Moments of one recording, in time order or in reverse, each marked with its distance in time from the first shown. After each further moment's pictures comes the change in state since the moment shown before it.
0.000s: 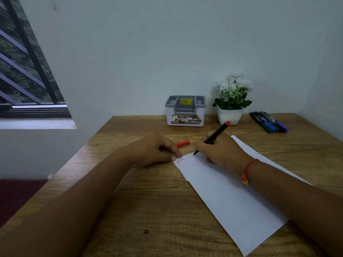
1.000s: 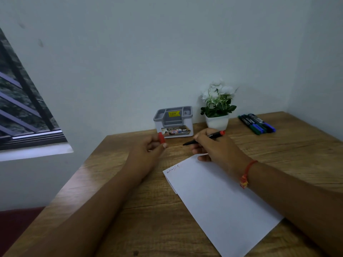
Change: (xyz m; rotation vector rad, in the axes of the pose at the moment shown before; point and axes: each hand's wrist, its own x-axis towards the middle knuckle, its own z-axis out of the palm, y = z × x) left_hand 0.016 0.013 0.022 -0.337 0.577 -0.045; right_hand -0.003 -0.001 -0.027 0.523 0.006 0.006
